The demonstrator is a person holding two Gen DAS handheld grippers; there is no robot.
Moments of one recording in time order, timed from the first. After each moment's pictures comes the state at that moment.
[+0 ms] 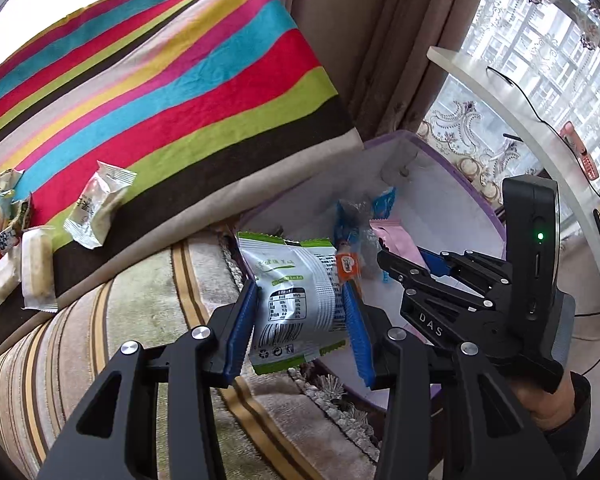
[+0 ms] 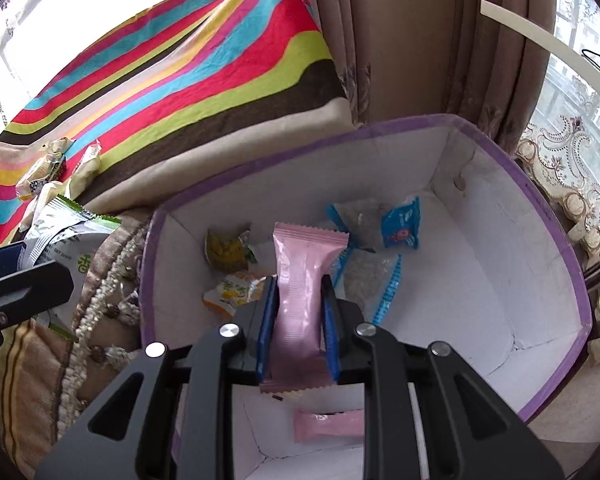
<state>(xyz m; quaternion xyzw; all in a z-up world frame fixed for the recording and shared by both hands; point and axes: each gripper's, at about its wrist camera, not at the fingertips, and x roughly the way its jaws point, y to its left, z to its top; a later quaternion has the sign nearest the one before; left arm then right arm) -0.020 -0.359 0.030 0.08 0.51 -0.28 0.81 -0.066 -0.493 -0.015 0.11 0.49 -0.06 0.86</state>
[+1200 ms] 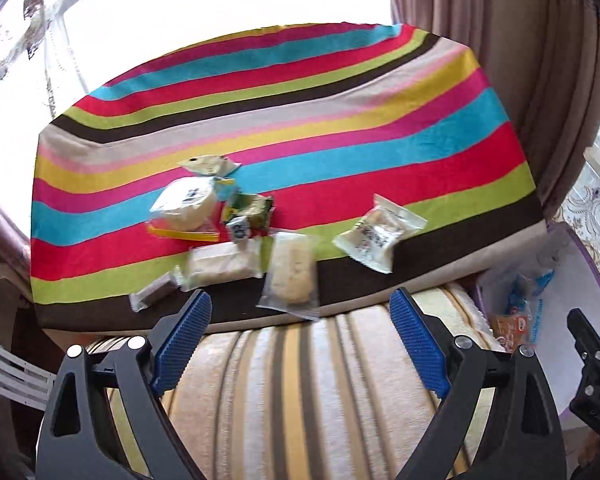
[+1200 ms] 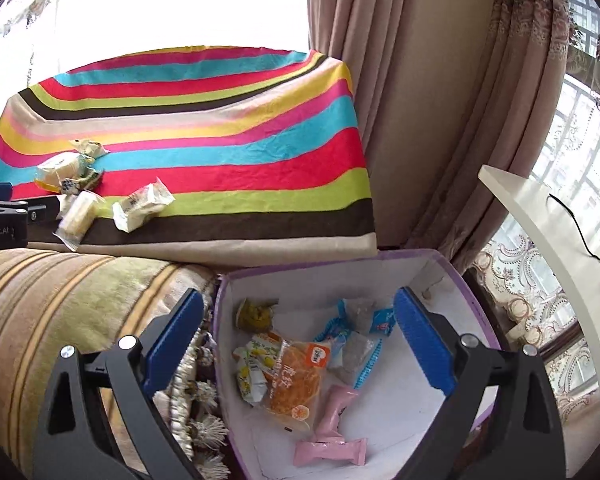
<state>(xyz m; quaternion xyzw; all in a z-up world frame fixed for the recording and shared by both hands) 0.006 -0.198 0.075 0.06 0.43 -0.01 0.90 -0.073 -0.385 0.082 -0.05 0.37 -0.08 0.92</state>
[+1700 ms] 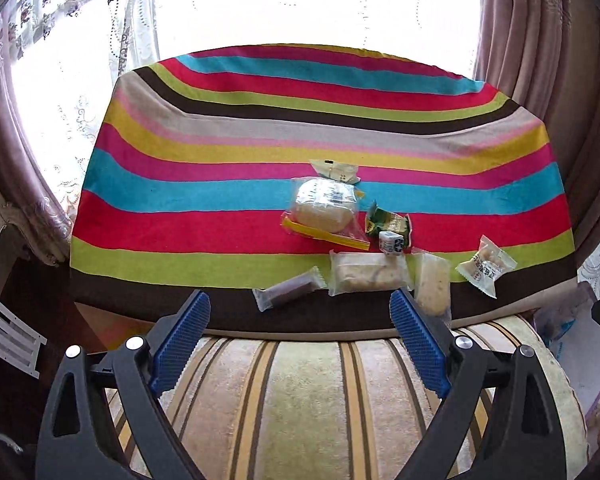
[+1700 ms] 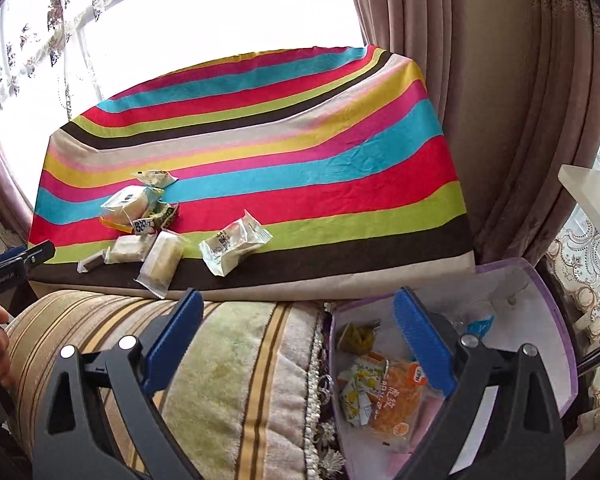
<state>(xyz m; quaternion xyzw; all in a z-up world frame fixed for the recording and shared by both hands) -0.010 -0.054 0.086 -0.02 0.39 0.04 0.92 -0.025 -0.344 0.098 0.03 0.40 0.02 0.92</state>
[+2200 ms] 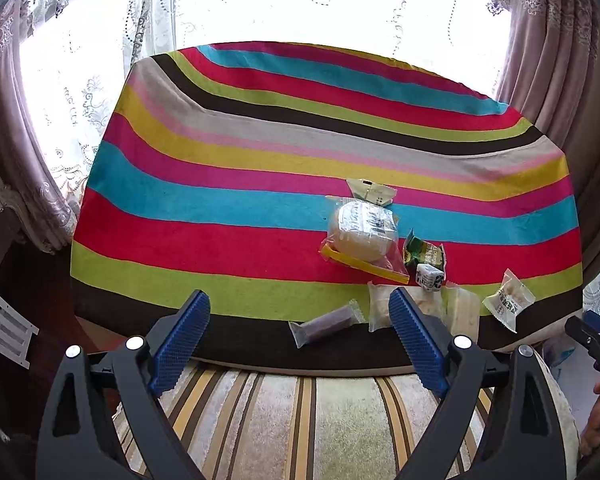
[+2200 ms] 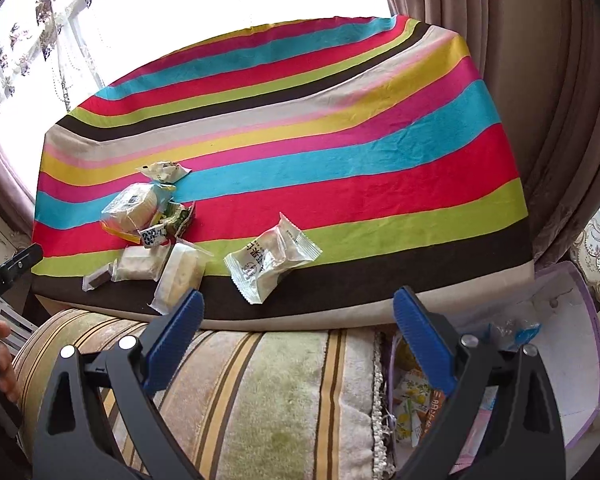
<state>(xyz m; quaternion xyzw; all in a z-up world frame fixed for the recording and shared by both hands) 0.025 -0.014 0.086 -0.06 0.39 0.05 0.92 0.039 -0.307 0.073 0.05 0.45 0.04 0.89</state>
